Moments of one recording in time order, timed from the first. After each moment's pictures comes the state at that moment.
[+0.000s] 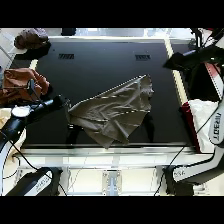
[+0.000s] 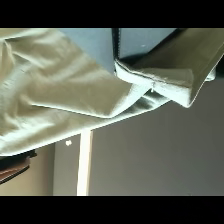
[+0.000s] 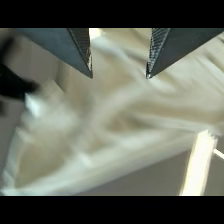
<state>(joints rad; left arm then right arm) 0.11 -0.99 0.62 0.54 -0.60 -1.07 -0.22 -1.62 1.94 -1.04 1.54 1.31</state>
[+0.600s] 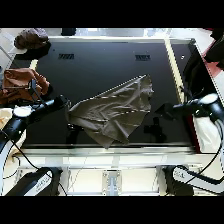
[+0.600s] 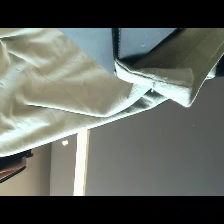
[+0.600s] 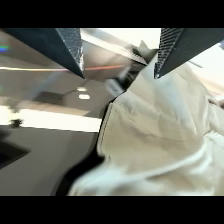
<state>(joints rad) 0.10 -1.00 0.62 0.55 -0.58 -1.07 -0.34 -1.27 0.76 -0.74 1.24 1.14</state>
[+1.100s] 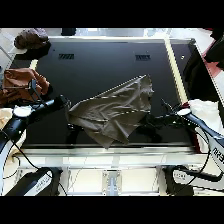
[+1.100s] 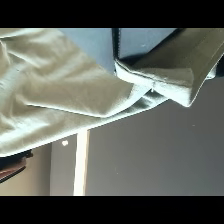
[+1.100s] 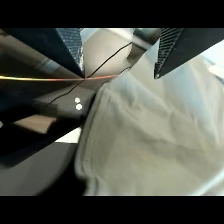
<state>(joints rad) 0.10 -1.00 0.62 0.55 -0.58 -1.07 -0.10 -1.34 0.60 -0.60 0.99 1.06</state>
